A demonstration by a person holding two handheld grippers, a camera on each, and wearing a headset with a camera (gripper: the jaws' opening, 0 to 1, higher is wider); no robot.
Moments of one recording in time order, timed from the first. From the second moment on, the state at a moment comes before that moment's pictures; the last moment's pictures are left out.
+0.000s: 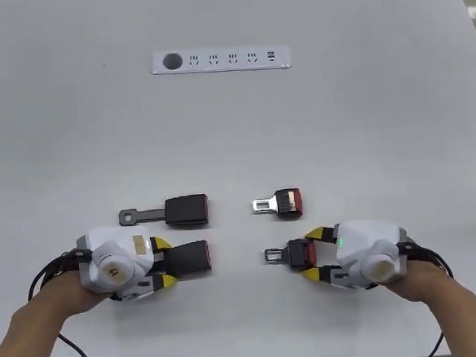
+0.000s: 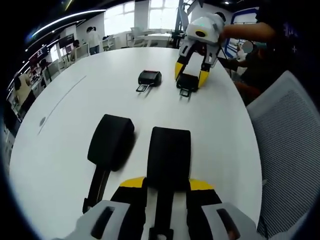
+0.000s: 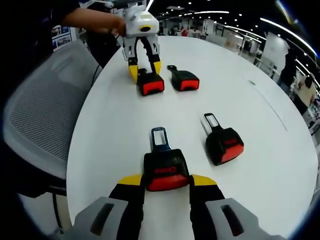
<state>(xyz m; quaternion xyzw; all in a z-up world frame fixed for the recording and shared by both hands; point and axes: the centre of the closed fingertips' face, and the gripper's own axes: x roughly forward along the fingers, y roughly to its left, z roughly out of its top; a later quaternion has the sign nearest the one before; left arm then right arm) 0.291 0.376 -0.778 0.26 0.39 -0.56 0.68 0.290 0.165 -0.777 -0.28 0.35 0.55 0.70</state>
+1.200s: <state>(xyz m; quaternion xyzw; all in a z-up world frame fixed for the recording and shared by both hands) 0.290 0.377 -0.781 0.30 0.38 -0.58 0.66 0.291 0.211 -0.774 -0.28 0.33 0.58 0.69</state>
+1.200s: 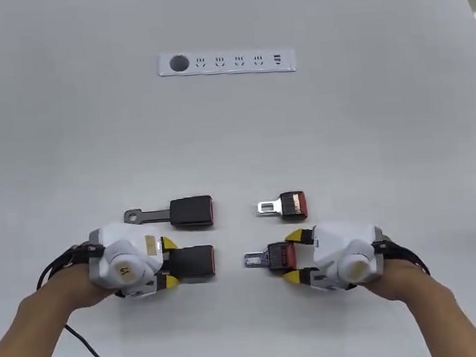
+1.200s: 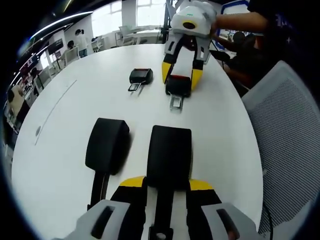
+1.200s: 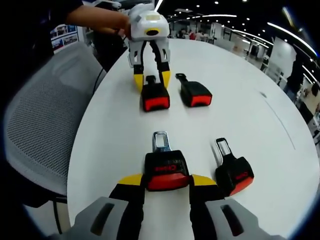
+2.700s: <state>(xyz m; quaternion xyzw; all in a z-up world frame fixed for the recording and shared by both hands) 0.290 0.377 -0.780 0.30 0.39 -0.58 0.65 0.292 0.272 -0.767 -0.27 0.32 0.60 0.68</state>
